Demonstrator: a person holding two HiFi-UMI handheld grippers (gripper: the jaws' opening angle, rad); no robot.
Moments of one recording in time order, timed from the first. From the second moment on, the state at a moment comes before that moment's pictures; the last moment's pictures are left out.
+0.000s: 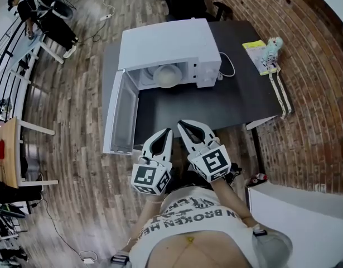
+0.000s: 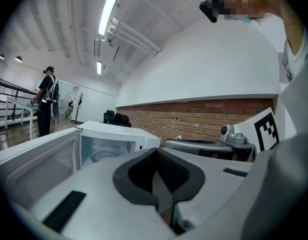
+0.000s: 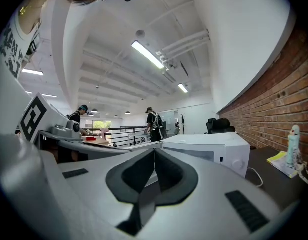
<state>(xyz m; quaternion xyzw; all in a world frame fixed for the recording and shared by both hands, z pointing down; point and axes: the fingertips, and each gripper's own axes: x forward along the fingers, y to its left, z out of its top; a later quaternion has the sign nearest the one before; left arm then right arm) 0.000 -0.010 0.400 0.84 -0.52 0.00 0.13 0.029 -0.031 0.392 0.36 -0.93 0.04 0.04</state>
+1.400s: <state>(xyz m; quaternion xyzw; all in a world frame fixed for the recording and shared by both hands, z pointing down) -0.065 -0.228 0.436 0.88 -0.45 0.00 0.16 -0.025 -0.233 0.425 0.44 -0.89 0.06 0.07</state>
